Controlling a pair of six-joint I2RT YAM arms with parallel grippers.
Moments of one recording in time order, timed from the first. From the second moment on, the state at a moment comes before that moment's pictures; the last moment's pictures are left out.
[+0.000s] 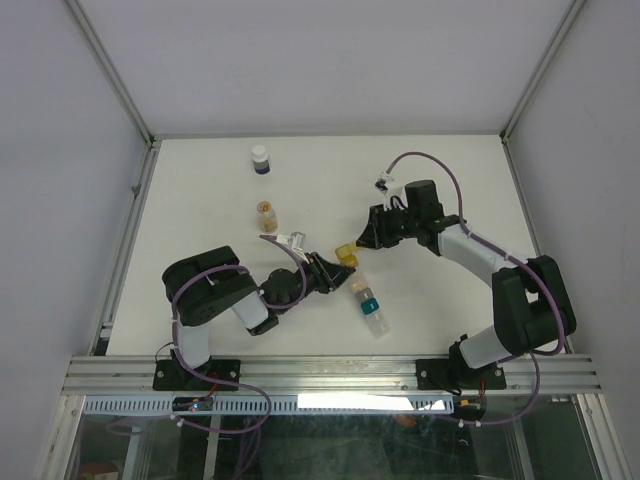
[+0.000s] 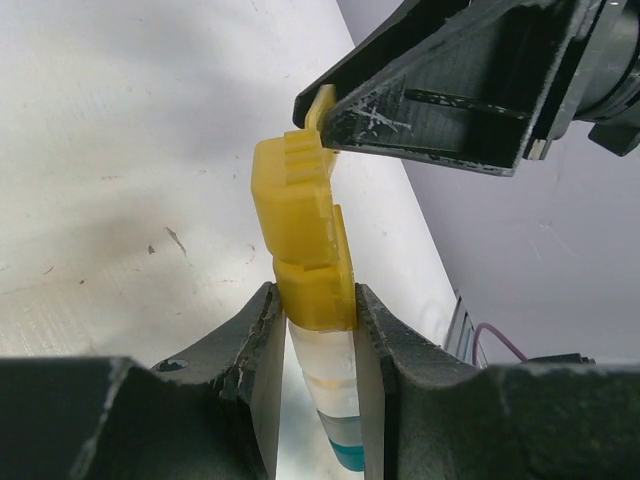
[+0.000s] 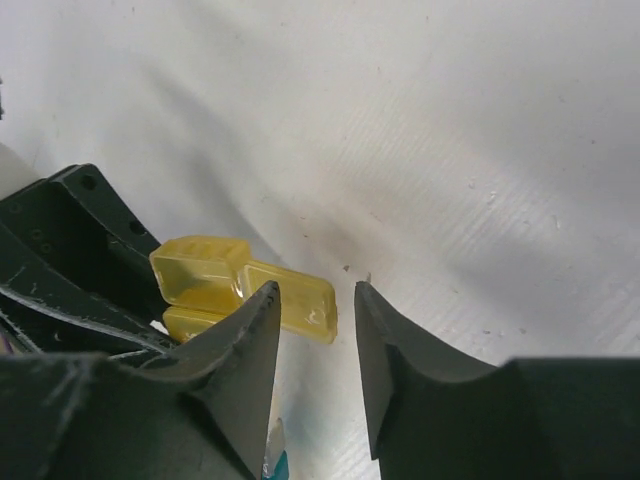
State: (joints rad) left arm -0.96 1.90 0.39 1.48 -0.11 -0.99; right arm 0.36 1.49 0.86 -0.14 -0.61 0.17
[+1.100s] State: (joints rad) left arm -0.86 1.75 0.43 1.51 0.08 -0.99; right arm 0.19 1.33 0.80 -0.32 -1.31 -0.13
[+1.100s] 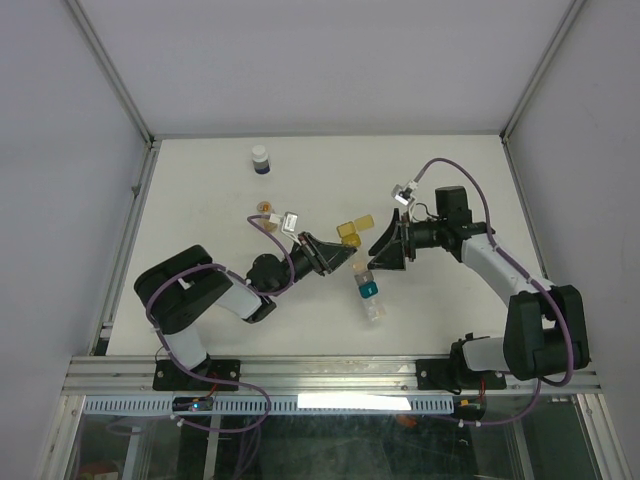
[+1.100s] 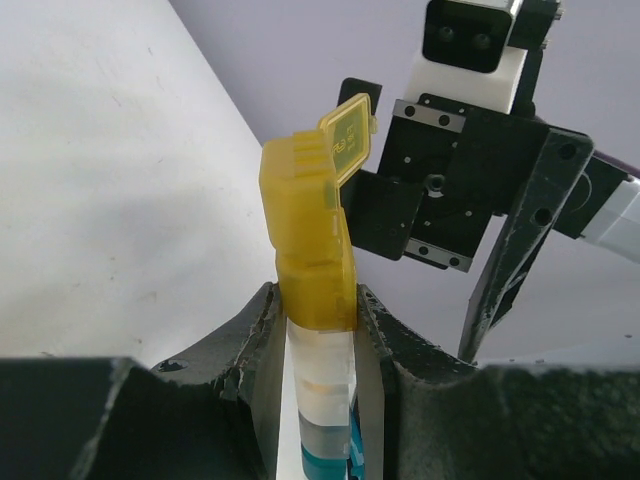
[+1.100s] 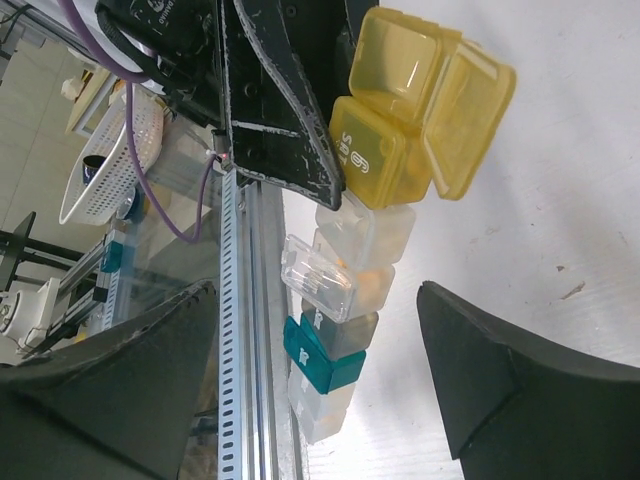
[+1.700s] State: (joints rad) left arm -0.86 1.70 0.45 1.51 0.08 -0.99; right arm 0.29 1.31 0.74 -0.06 -1.28 0.13
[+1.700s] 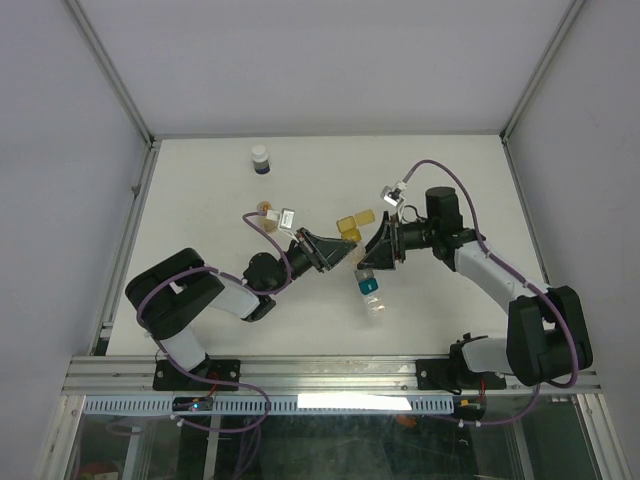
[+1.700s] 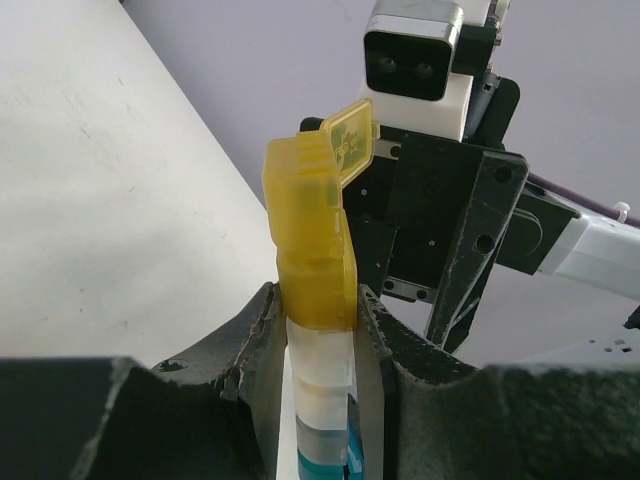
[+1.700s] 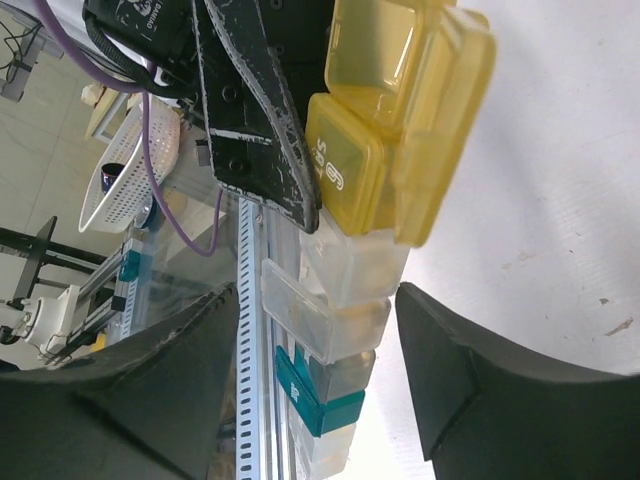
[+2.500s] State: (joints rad) left arm -0.86 1.69 0.46 1.52 0.09 -0.99; right arm 0.31 1.34 0.74 -0.01 -1.23 0.22
